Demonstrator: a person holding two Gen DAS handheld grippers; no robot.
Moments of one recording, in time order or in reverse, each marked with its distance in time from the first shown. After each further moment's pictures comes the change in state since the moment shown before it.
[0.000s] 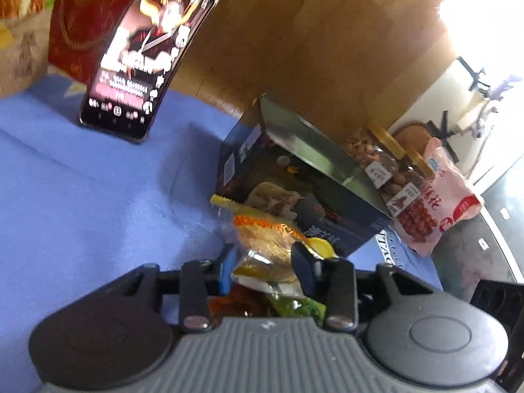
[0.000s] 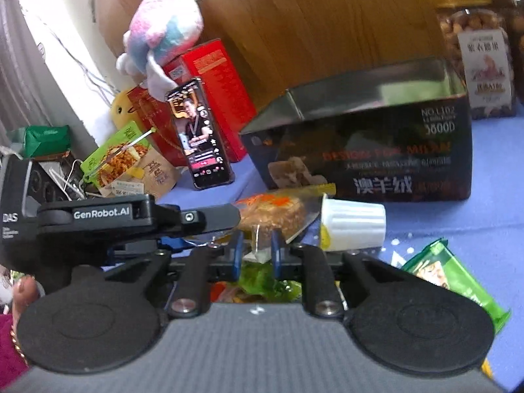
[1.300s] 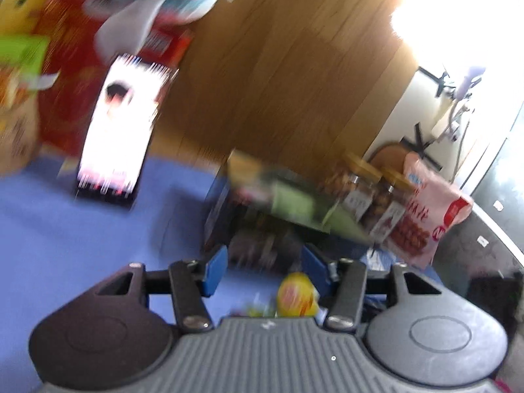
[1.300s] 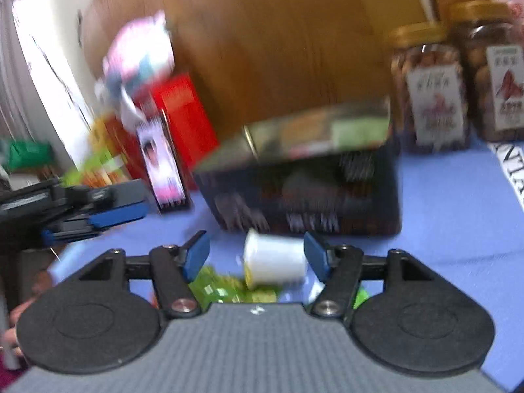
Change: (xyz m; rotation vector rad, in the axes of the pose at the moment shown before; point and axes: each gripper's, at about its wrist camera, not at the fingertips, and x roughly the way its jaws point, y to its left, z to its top) left arm -0.024 -0.024 -0.009 0.120 -0.138 0.018; right arm 0.004 -0.043 0.009 -0.014 -0.021 -0.141
